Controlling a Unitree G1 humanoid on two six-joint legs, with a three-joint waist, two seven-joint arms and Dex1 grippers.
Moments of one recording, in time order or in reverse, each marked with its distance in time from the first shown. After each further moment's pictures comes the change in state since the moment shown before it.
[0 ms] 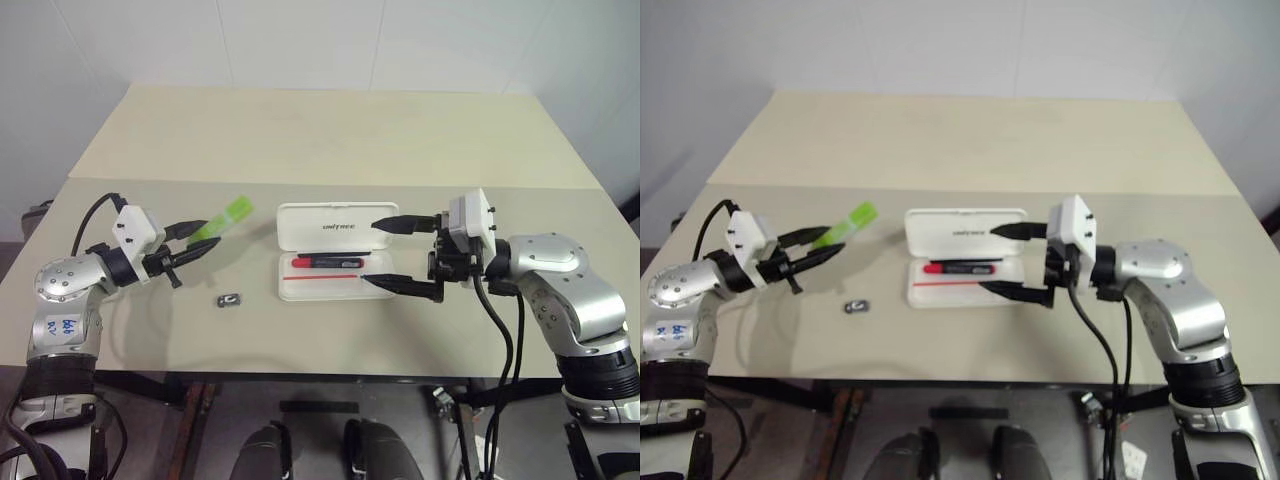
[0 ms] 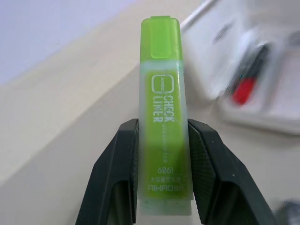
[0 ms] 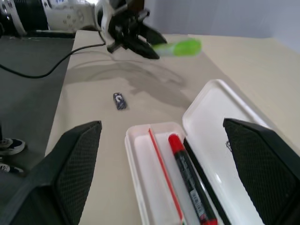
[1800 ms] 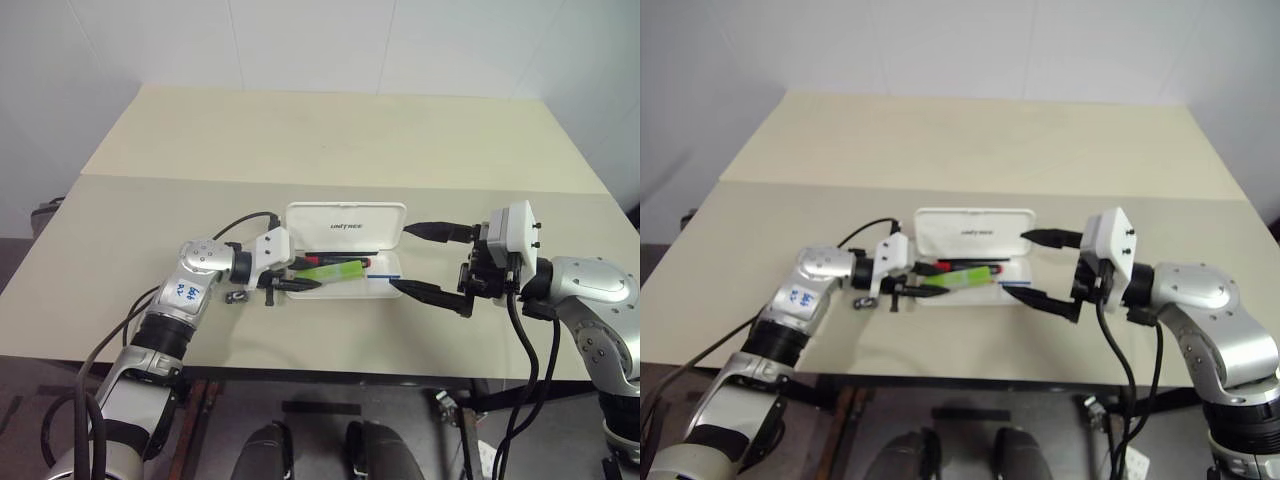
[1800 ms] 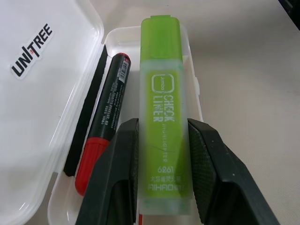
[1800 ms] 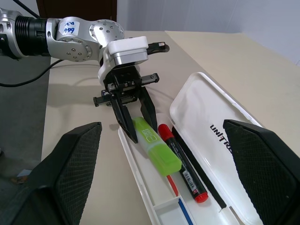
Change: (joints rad) left arm -0.288 -0.237 -0.419 0.195 0.225 0.065 -0.113; right arm 0.173 -0.064 -0.135 -0.184 0.084 0.061 -0.142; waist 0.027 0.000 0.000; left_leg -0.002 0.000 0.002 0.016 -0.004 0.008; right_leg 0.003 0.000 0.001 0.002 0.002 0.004
